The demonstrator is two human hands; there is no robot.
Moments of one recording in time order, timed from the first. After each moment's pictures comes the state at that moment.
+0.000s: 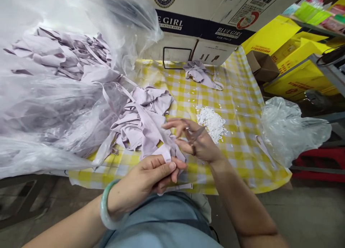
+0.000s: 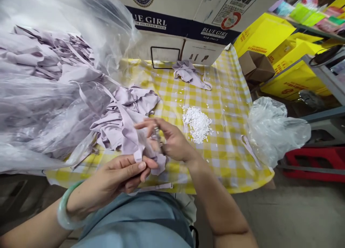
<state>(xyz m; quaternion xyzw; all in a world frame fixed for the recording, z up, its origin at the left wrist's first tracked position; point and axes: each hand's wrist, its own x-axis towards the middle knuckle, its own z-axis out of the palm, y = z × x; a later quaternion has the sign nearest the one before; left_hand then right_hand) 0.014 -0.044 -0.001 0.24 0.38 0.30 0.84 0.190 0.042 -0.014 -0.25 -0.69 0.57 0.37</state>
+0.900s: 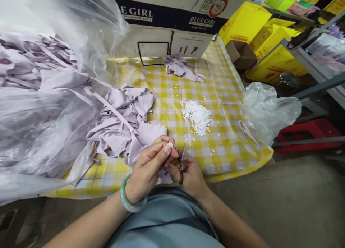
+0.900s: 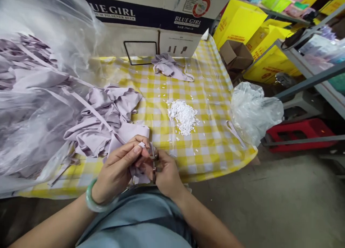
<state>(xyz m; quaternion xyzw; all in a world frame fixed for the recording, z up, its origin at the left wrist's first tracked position) 0.052 -0.030 -0.022 0.42 0.36 0.45 0.70 0.198 -0.062 -0.060 -0.52 -0.48 0.57 0.41</state>
